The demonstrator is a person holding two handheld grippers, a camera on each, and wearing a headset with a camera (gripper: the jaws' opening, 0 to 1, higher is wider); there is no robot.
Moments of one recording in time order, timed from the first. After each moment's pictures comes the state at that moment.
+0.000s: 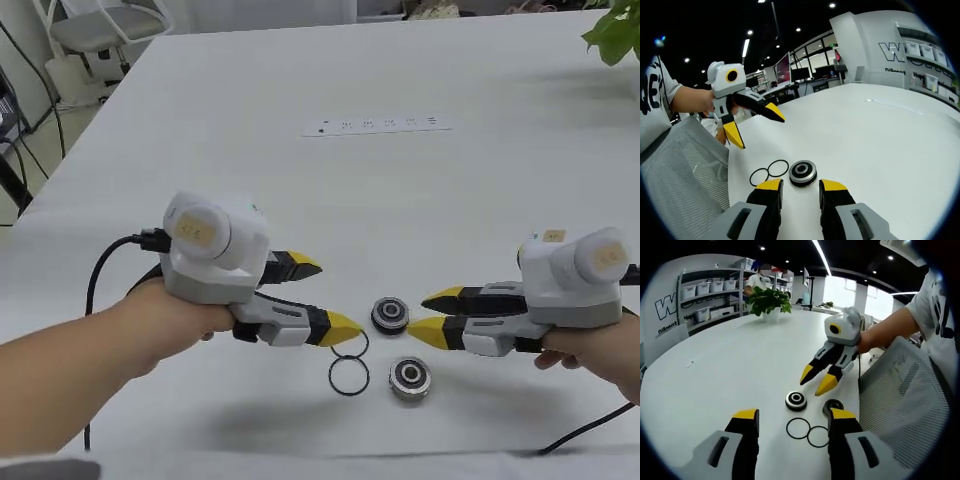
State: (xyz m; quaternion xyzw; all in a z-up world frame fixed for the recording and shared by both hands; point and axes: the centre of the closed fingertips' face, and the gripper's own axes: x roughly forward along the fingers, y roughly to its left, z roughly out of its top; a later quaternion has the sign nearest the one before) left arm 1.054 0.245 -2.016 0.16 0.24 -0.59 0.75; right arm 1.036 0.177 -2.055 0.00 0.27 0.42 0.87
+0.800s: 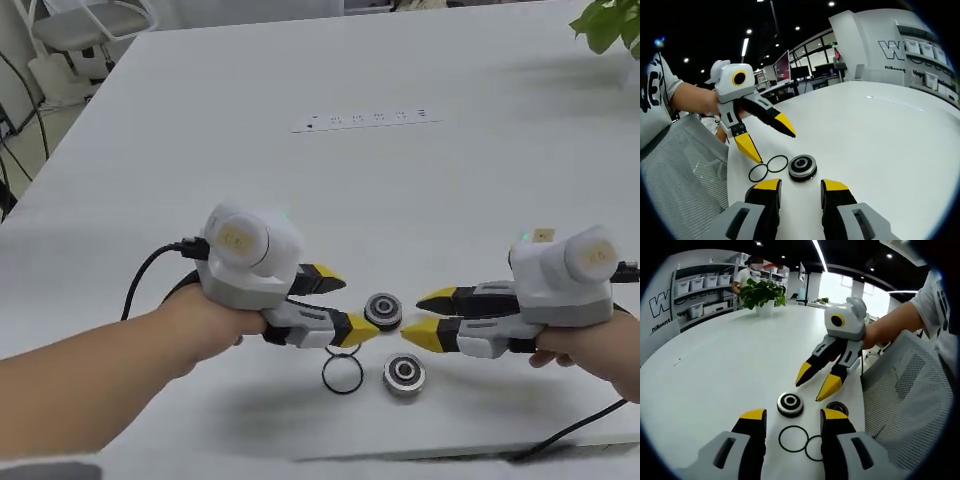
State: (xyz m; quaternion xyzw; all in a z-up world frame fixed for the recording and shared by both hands) left arm 1.050 0.213 -2.044 0.16 0.26 -0.61 0.73; right arm 1.033 0.173 -2.064 0.01 0.27 0.42 0.86
